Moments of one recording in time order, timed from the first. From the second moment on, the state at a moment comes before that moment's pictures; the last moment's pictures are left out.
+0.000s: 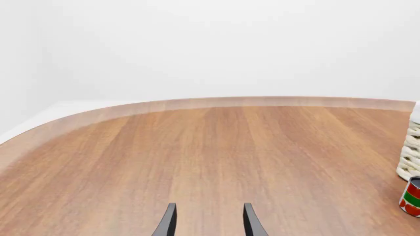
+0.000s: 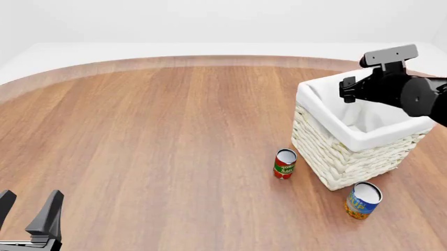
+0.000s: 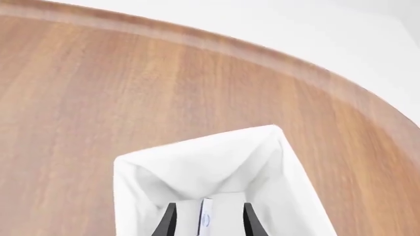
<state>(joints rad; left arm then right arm) 0.00 0.01 0.00 0.00 0.00 -0.04 1.52 -1.14 0.18 -0.19</state>
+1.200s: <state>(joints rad) 0.00 0.01 0.00 0.00 0.00 -0.02 1.17 -0.99 0.30 -0.21</state>
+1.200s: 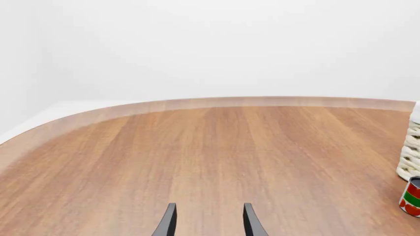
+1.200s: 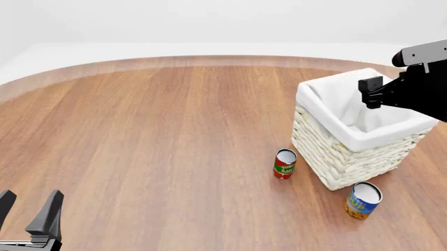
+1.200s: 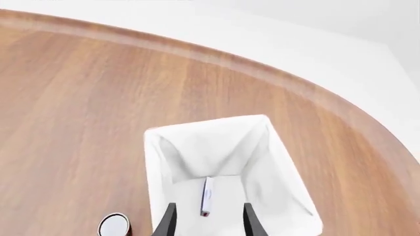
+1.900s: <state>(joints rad) 0.00 0.01 0.00 0.00 0.00 -0.04 0.88 -0.87 0.46 -0.22</state>
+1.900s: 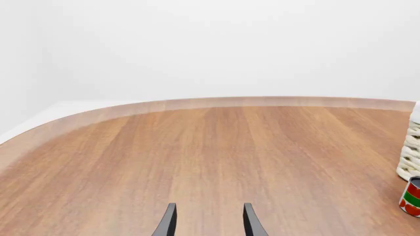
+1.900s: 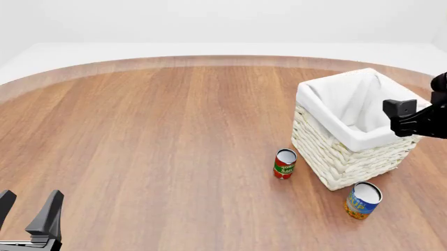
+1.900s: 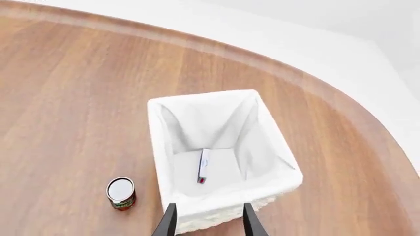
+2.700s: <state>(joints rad) 0.00 0.01 0.00 0.00 0.00 -0.05 0.63 -0.76 0.61 -0.20</state>
